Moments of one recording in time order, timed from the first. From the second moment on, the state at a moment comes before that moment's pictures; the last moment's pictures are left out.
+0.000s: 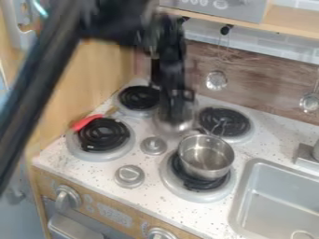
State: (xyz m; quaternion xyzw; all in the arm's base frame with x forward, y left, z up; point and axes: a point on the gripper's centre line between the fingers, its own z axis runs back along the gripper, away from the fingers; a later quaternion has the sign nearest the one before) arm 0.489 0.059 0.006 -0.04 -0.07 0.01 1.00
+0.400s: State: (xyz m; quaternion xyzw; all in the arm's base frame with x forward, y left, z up) arm 0.452 0.070 0.042 -0.02 -0.08 0.01 1.00
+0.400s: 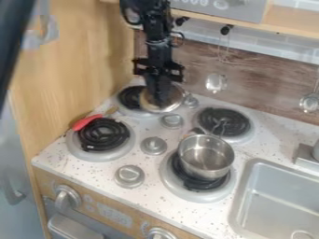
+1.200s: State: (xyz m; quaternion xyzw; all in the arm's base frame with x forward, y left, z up) arm 0.413 0.030 0.045 -0.04 -0.02 -0.10 0.99
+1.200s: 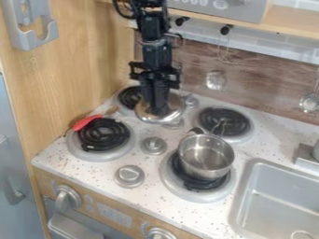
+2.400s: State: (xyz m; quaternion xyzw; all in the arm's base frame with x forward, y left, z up) arm 0.448 -0.030 -0.008 0.01 0.00 -0.28 0.96
